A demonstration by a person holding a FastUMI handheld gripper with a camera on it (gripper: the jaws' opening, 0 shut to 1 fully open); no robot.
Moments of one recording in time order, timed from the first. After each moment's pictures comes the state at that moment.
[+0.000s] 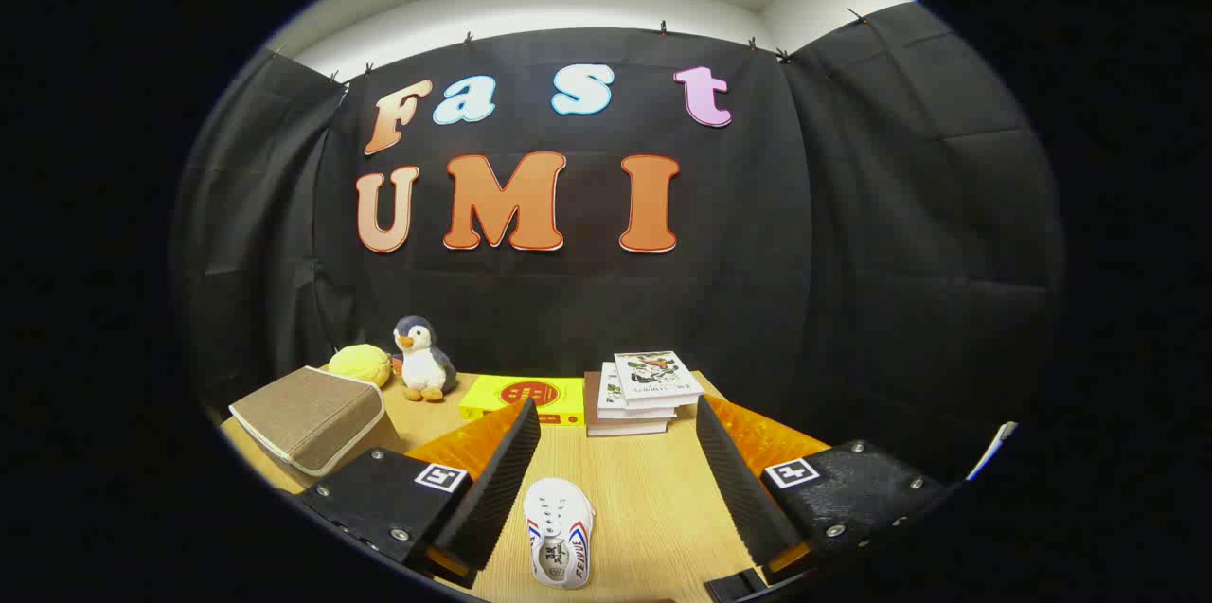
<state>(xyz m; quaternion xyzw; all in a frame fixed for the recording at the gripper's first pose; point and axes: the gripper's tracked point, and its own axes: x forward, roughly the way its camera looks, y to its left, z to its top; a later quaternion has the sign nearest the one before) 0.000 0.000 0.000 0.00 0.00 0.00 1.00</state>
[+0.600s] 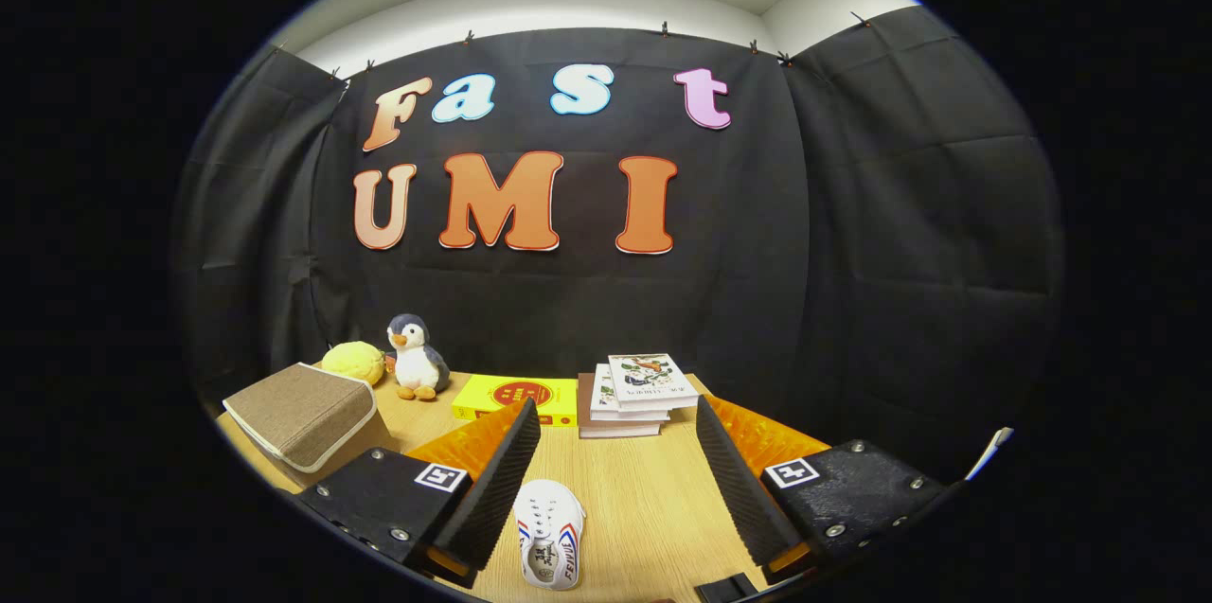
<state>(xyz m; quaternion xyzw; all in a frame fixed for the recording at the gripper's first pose) 0.004 -0.007 0.001 -0.01 0.00 0.00 1.00</state>
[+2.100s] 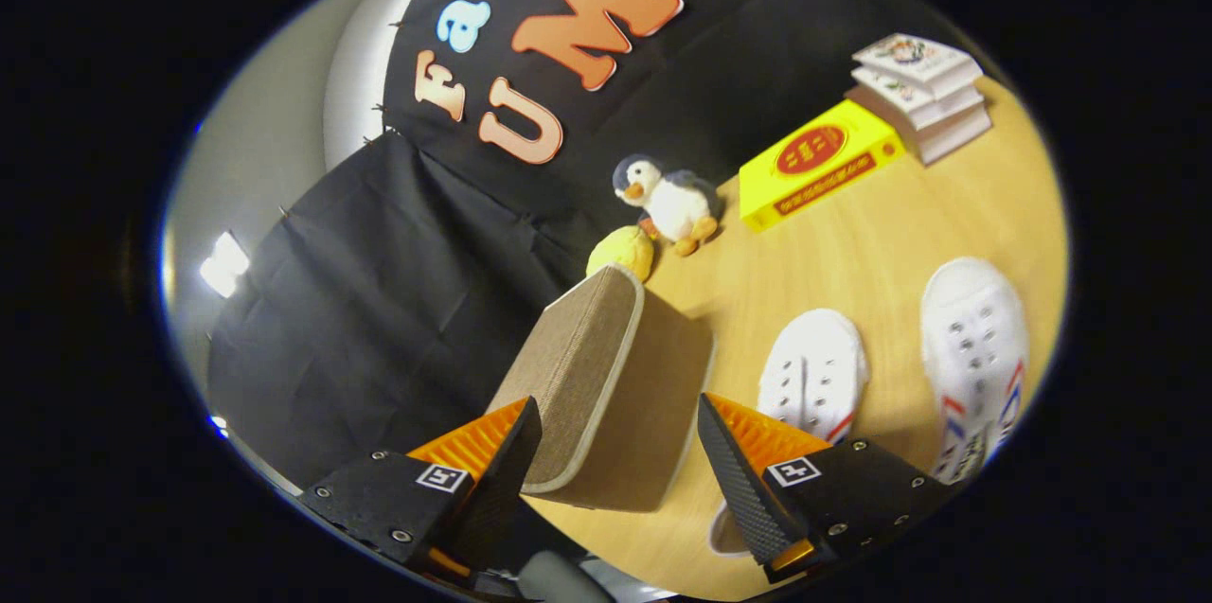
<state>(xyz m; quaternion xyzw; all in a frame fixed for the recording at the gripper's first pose) 0.006 0.281 -0.141 0.36 0.33 0.42 0.77</state>
